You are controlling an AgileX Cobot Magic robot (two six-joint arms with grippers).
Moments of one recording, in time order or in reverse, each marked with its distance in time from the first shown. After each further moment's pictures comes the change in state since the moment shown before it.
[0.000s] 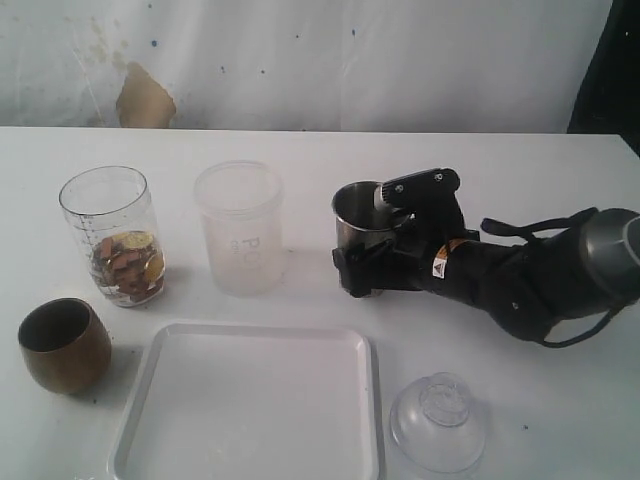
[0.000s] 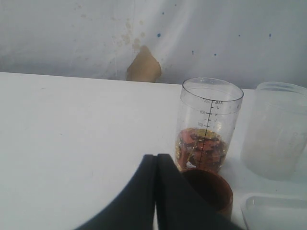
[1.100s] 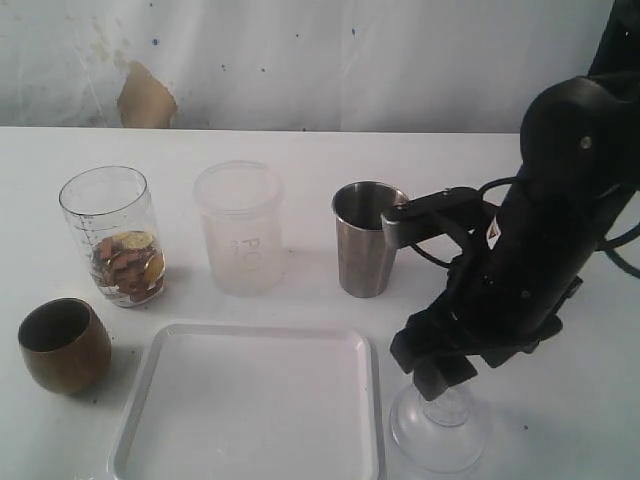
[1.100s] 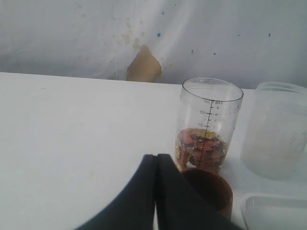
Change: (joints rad) left arm 0.000 0.000 0.000 0.000 0.000 0.000; right arm 0.113 -0.401 -0.212 0.301 1.546 -0.229
